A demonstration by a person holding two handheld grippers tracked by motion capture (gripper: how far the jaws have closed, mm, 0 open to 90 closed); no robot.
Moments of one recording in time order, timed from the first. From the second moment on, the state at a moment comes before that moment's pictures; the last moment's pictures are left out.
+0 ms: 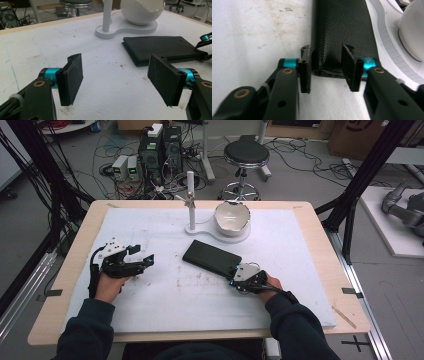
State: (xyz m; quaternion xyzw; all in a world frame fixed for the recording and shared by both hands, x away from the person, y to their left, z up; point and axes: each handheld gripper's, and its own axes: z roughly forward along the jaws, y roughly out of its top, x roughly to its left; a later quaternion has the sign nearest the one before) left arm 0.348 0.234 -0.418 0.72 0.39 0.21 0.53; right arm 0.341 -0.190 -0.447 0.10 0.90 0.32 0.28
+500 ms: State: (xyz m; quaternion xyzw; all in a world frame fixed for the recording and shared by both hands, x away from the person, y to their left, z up) left arm 0.348 0.237 -0.418 0.72 0.39 0.21 0.53; right arm 0.346 -0.209 -0.415 0.22 0.85 0.43 0.21
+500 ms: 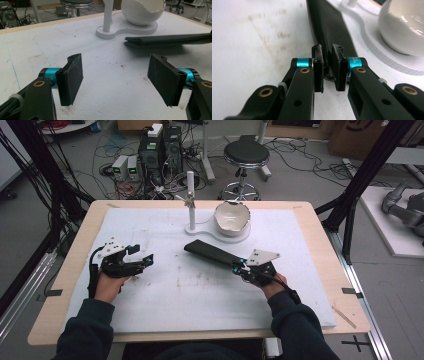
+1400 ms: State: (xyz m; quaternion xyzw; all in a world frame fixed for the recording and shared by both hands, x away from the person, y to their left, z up) left arm 0.348 0.237 -0.419 0.72 0.39 0.21 0.53; right arm 0.362 -0.246 -0.404 0.35 0.79 0.46 0.21
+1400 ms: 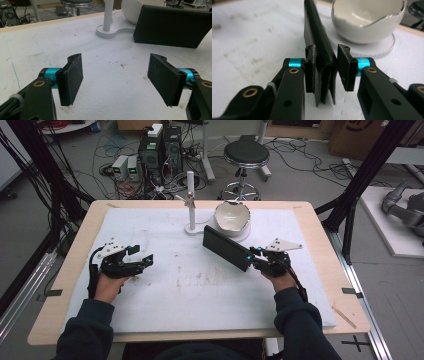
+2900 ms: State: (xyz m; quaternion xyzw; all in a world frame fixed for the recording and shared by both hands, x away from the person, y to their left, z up) left arm 0.348 0.236 -0.421 0.73 0.40 0.21 0.52; right arm 0.364 -0.255 -0.379 0.32 0.75 0.54 0.20
